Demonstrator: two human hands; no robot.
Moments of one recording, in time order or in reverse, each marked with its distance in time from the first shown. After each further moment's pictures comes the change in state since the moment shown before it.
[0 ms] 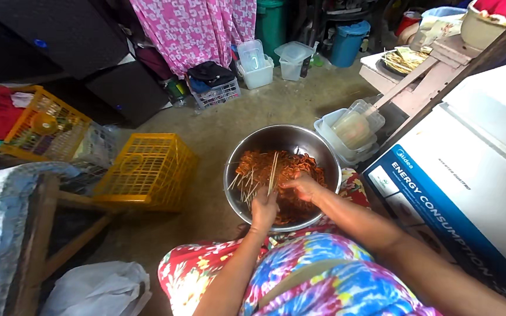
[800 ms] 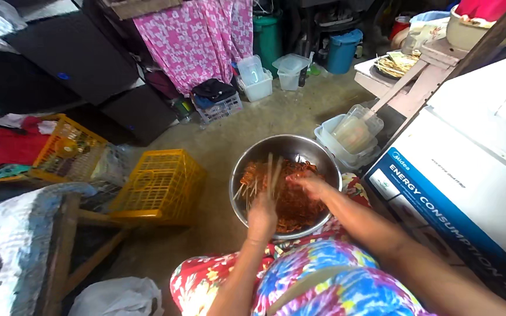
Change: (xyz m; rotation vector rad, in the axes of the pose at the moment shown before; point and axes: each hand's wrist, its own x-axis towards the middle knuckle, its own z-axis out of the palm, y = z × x) left_hand -0.008 0.039 -0.020 0.823 -0.022 0.136; right_hand 0.019 -0.010 -0.036 -0.211 -0.046 -0.054
